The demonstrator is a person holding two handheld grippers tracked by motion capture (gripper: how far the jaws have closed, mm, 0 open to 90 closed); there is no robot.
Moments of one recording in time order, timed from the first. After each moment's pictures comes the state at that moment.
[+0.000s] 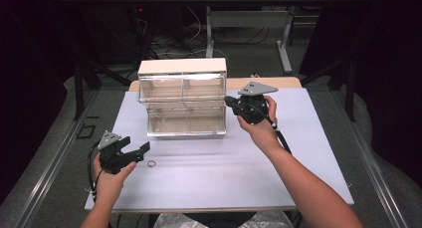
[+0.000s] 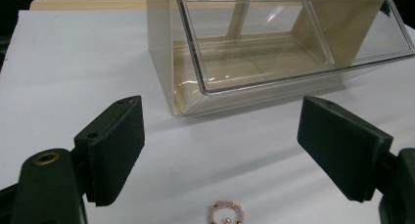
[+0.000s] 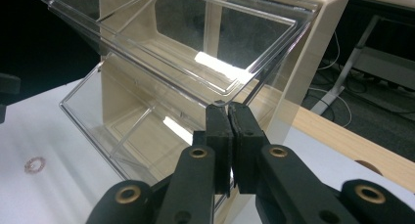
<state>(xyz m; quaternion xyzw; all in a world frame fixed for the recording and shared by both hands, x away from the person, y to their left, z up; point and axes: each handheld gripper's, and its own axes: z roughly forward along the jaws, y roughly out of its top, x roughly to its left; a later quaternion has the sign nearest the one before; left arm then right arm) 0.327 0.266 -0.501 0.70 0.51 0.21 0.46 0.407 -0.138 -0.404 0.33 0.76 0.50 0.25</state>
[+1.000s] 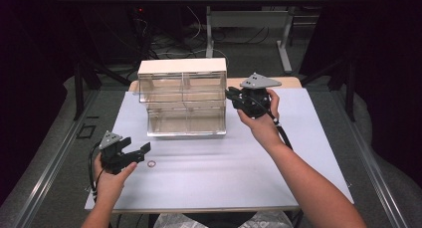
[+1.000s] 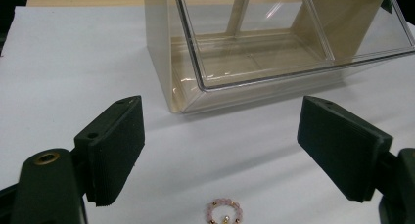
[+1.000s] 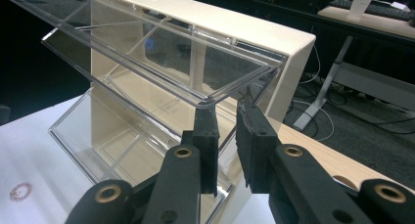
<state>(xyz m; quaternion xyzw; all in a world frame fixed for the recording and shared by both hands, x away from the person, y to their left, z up) 0.328 0.264 -0.503 0.70 0.51 0.21 0.45 0.406 -0.138 -0.382 0.33 0.74 0.51 0.28</state>
